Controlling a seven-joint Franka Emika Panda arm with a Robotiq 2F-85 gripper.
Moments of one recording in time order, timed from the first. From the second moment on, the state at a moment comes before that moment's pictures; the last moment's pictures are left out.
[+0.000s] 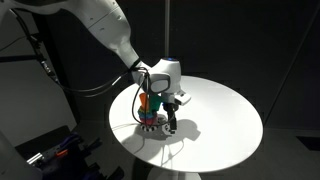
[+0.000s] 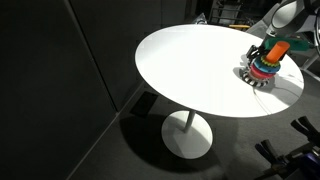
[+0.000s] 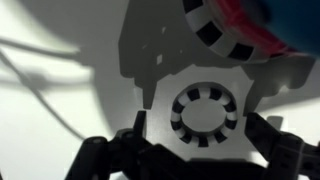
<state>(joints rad) -0.06 0.58 -0.20 -2.04 0.08 2.61 0.41</state>
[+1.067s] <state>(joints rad) -0.07 0.58 -0.20 -2.04 0.08 2.61 0.41</state>
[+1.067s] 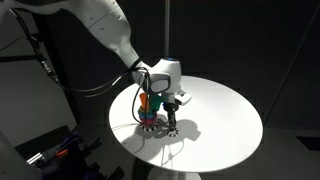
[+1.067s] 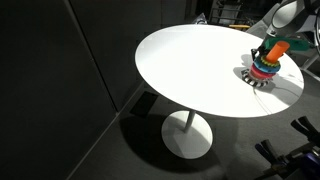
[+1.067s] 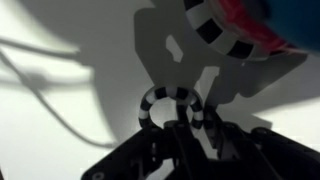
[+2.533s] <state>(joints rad) -0.07 0.48 -0.22 -2.04 0.08 2.61 0.41</state>
